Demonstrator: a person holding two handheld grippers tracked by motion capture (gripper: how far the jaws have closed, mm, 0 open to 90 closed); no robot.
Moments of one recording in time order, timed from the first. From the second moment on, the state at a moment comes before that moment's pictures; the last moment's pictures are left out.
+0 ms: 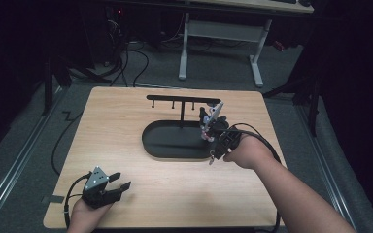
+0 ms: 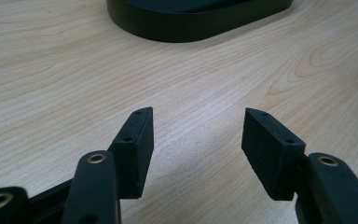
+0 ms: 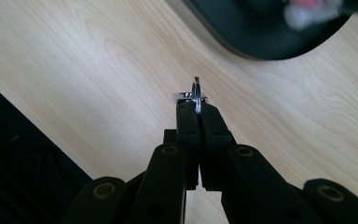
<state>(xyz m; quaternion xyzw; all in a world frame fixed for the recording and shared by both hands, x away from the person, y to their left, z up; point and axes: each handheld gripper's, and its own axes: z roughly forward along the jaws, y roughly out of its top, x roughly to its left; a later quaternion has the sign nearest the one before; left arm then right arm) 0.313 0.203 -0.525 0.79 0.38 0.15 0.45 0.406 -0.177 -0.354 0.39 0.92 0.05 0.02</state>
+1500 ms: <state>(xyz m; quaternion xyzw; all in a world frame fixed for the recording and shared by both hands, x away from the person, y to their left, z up) 0.309 0.215 -0.525 0.79 0.39 0.16 0.45 0.499 -0.129 -0.320 0.40 0.92 0.05 0.03</state>
